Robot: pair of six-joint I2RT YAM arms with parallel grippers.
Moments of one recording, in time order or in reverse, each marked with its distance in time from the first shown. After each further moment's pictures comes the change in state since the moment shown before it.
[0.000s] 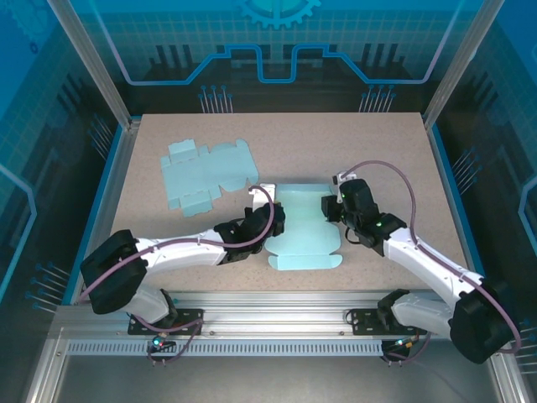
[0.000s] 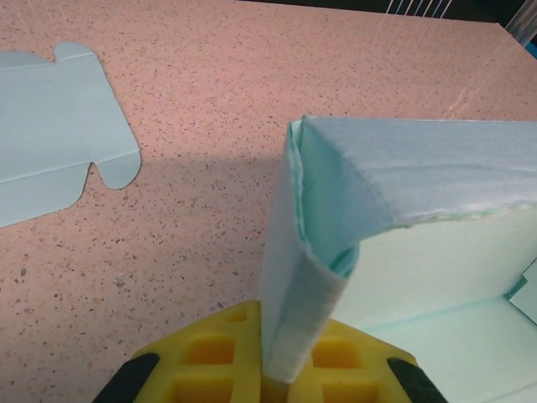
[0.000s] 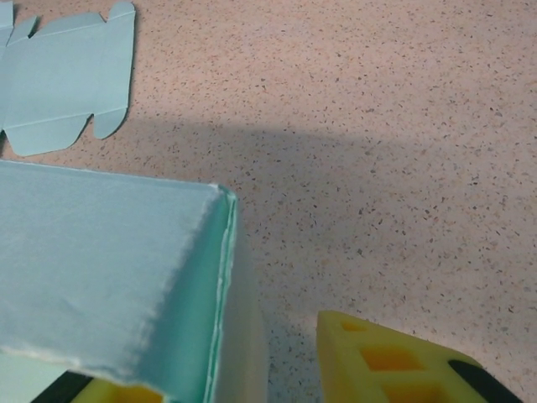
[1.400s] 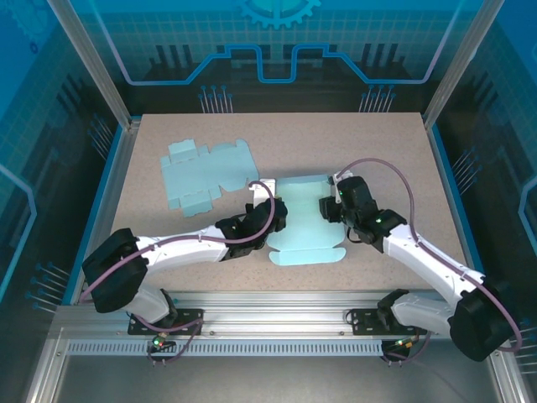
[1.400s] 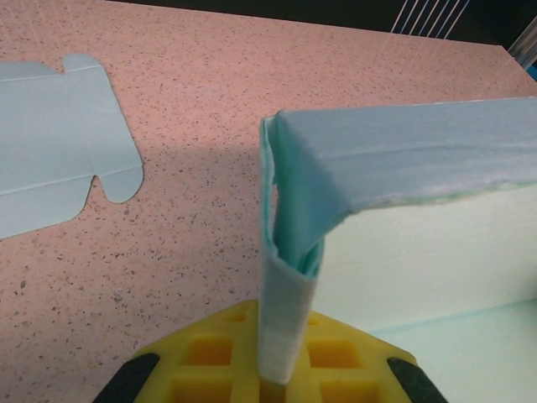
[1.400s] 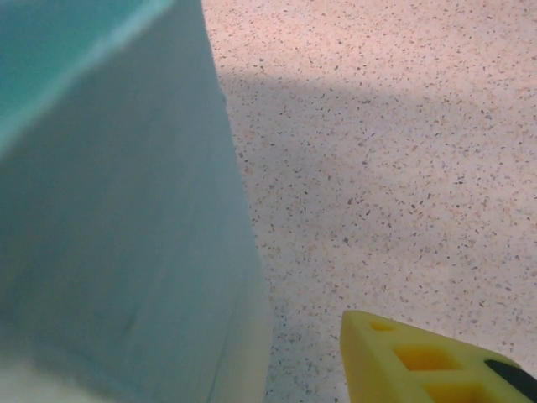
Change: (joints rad) left arm 0.006 0.018 0.052 -0.024 -0.014 -0.022; right arm 0.017 0.026 0.071 -0.100 0.020 -0.080
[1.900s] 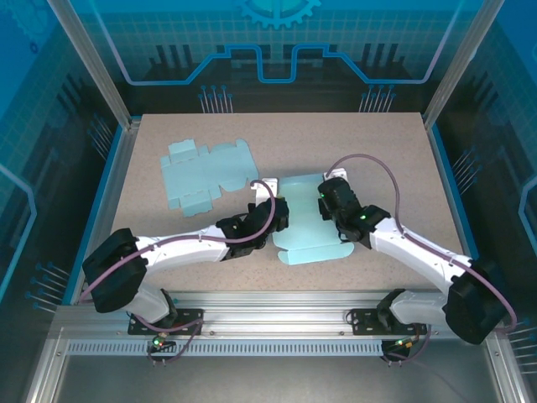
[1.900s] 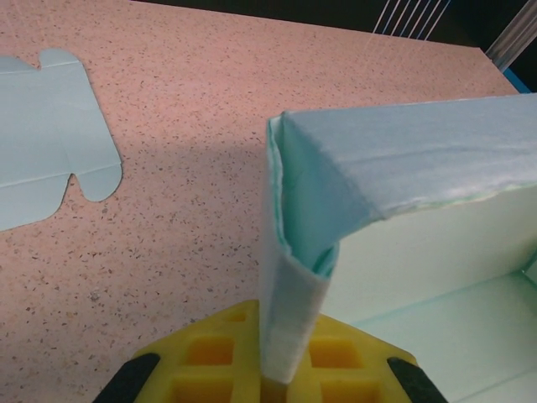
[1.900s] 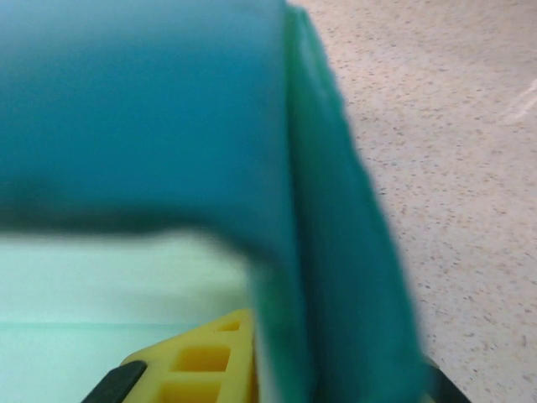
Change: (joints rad) left arm -0.005 0.000 0.021 -0.009 0.013 -0.025; right arm 0.133 0.114 0.075 -0.050 0.352 0.070
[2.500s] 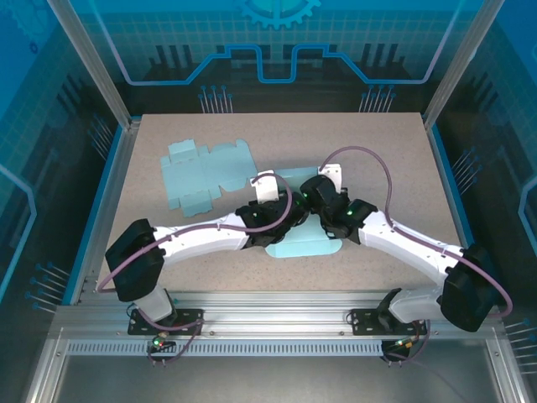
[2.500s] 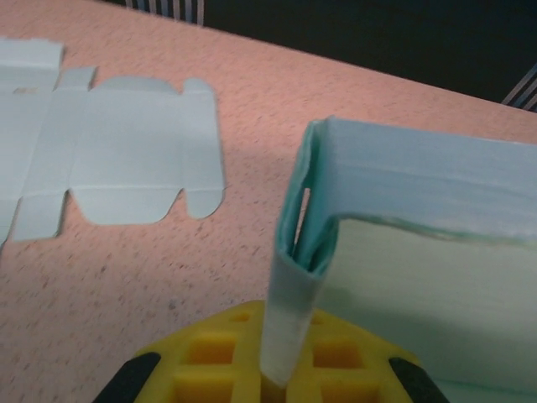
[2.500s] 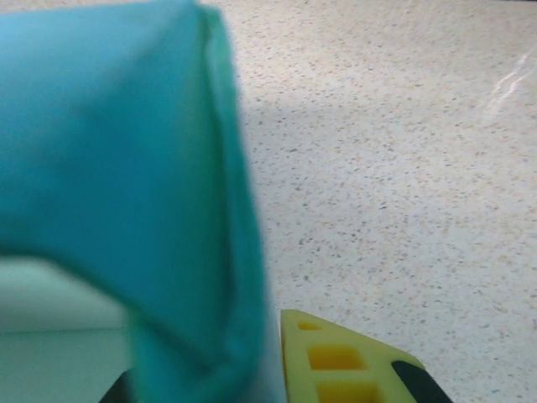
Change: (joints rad) left arm -0.022 0.164 0.294 -0.450 -0.316 -0.371; right arm 0.102 0.068 0.122 -0.082 0.113 0.201
